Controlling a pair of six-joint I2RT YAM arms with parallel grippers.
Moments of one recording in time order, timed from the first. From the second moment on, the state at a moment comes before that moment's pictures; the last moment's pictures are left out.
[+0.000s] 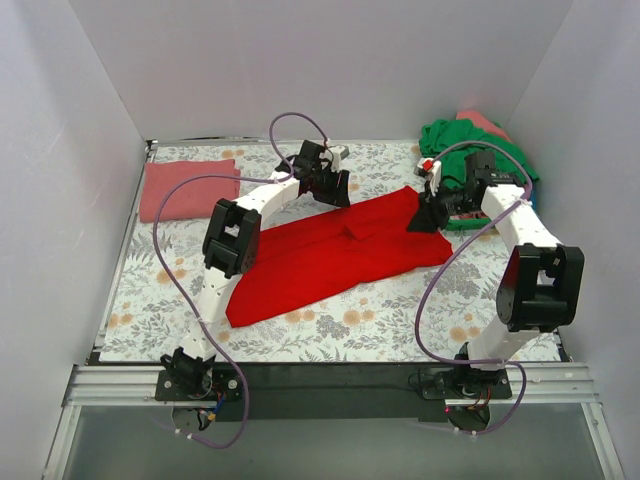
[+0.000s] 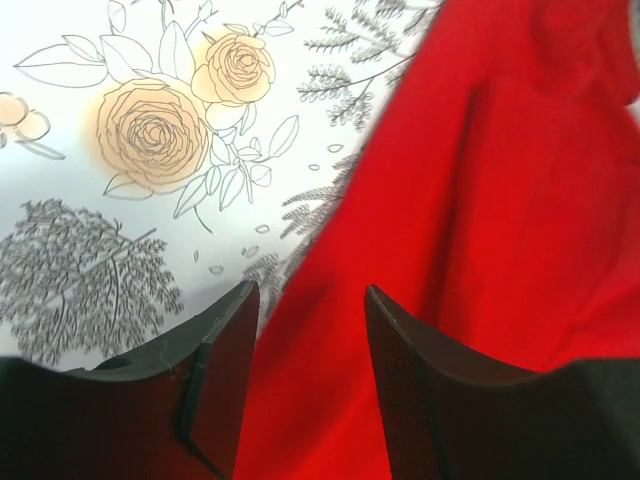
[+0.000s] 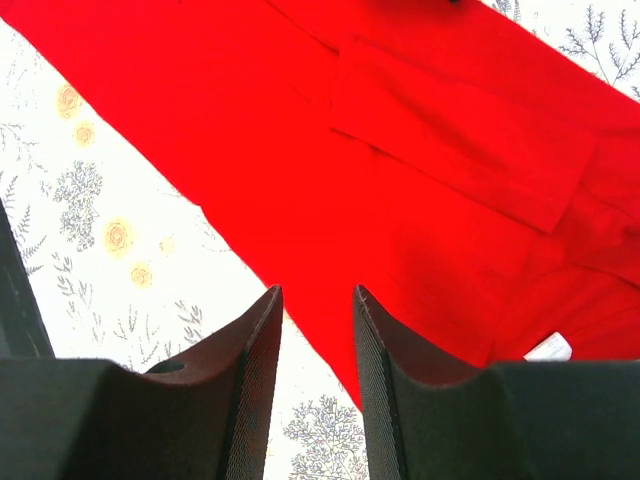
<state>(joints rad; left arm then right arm) -0.49 2.45 2.05 -0.40 0.43 -0.16 0.01 1.65 1.32 -0.86 -0.92 -0.78</state>
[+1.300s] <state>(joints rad) -0.49 2.51 2.09 -0.41 0.35 -0.22 -0.06 1.64 1.25 -0.86 -1.03 -0.84</state>
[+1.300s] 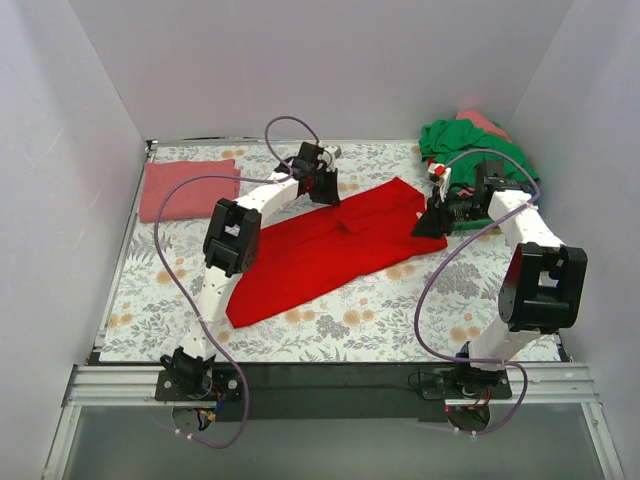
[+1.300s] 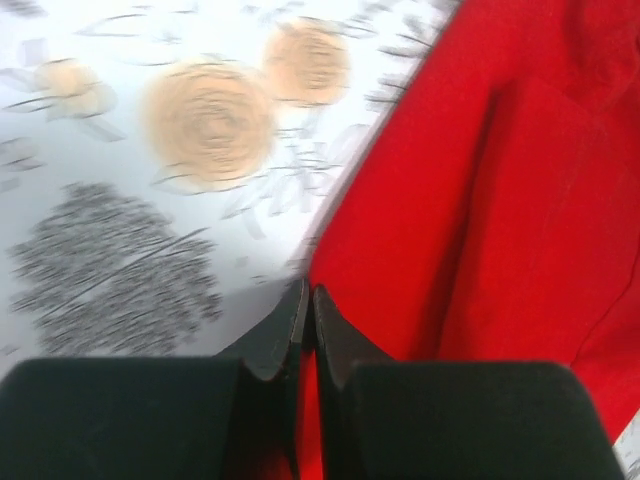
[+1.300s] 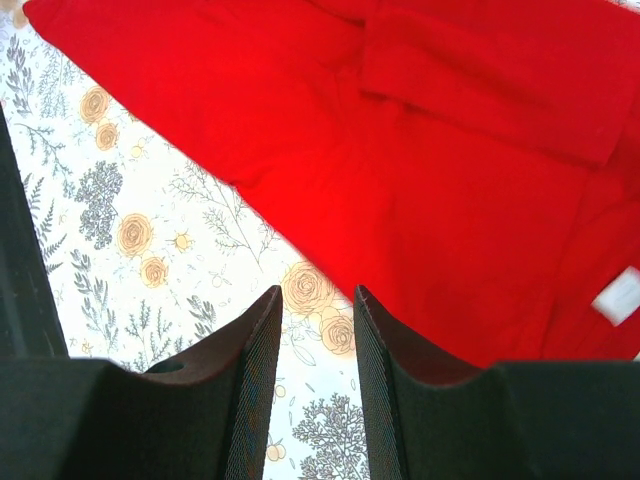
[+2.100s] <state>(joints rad) -0.28 2.18 1.83 -0.43 0.09 -0.39 0.32 1.64 1.24 -0.85 -0.88 -1.06</state>
